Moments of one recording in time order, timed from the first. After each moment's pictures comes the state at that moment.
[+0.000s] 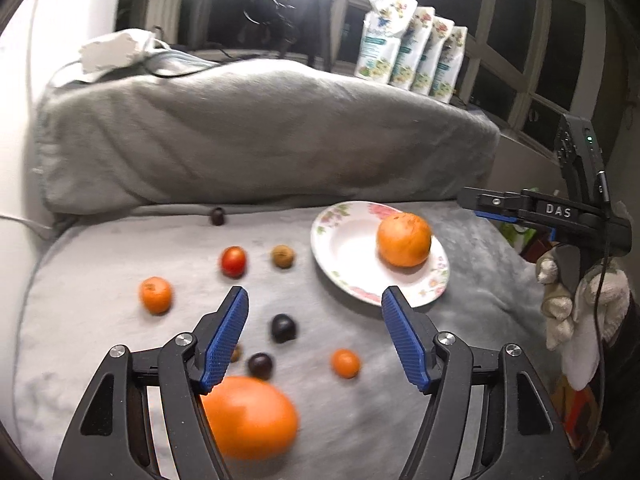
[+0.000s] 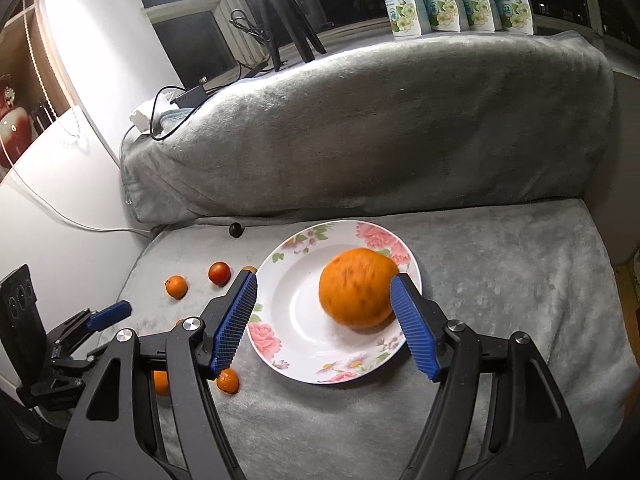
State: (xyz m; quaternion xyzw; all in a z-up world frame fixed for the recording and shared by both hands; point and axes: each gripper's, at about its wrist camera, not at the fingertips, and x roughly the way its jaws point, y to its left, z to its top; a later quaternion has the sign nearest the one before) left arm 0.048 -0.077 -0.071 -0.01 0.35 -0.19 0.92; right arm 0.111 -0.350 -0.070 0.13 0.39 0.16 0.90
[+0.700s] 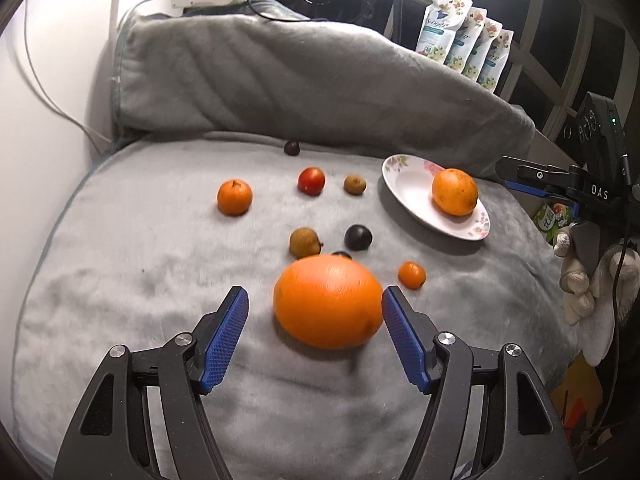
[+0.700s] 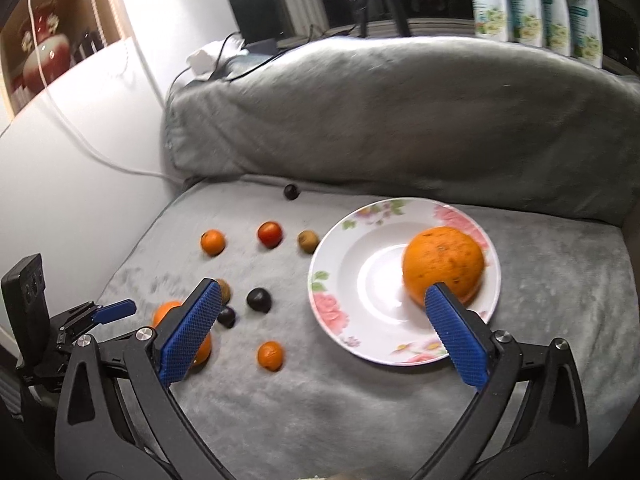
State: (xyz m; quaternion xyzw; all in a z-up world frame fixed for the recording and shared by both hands) left arm 0.001 -0.015 -0.115 -0.06 0.39 -0.14 0.91; right arm 0.091 -0.279 -0.079 0.05 0.40 0.23 0.89
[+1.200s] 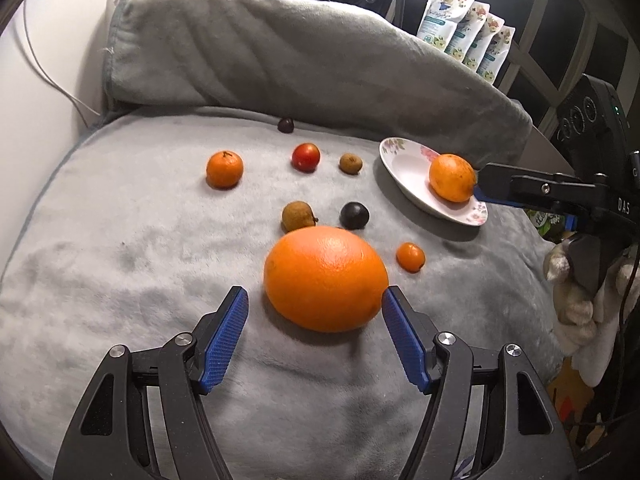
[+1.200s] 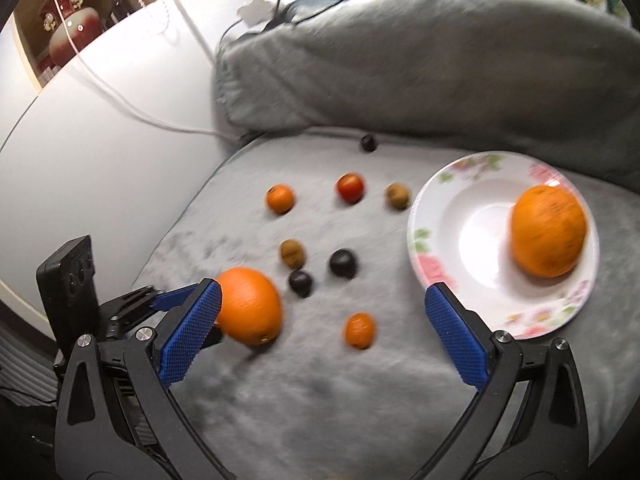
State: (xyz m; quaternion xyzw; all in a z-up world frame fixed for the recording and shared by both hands) left arm 0.003 -0.015 -0.134 -0.08 0.41 -0.16 0.90; right arm 0.083 -0.222 -0.101 0.07 0.46 0.32 0.83
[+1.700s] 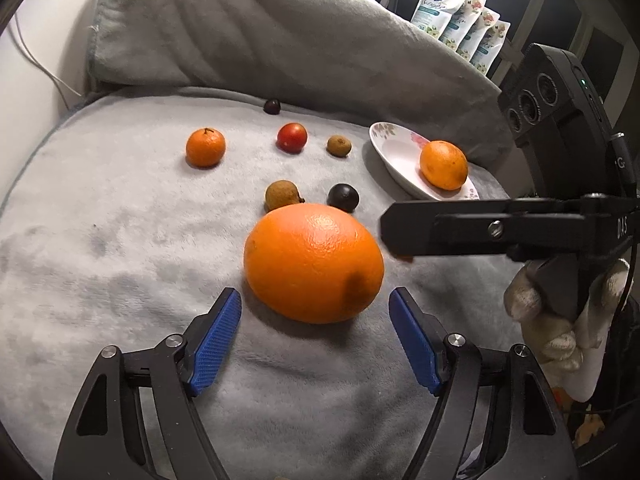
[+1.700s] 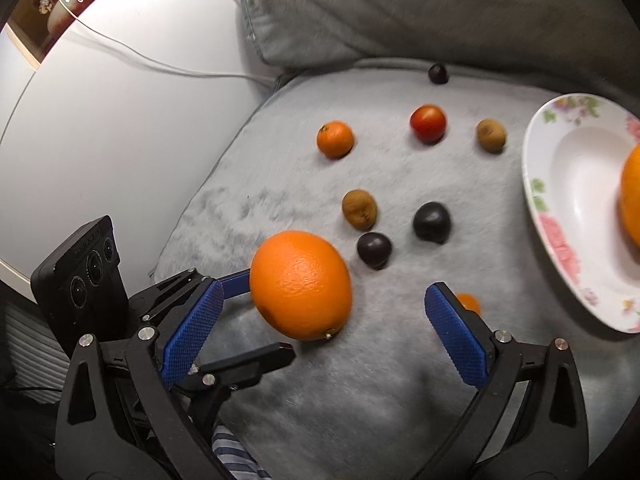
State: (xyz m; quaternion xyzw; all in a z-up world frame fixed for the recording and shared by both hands) left arm 0.009 -0.019 -0.151 -0.09 0.42 -0.19 0.88; right arm 0.089 -0.163 -0.142 0.08 0.53 0.38 0.76
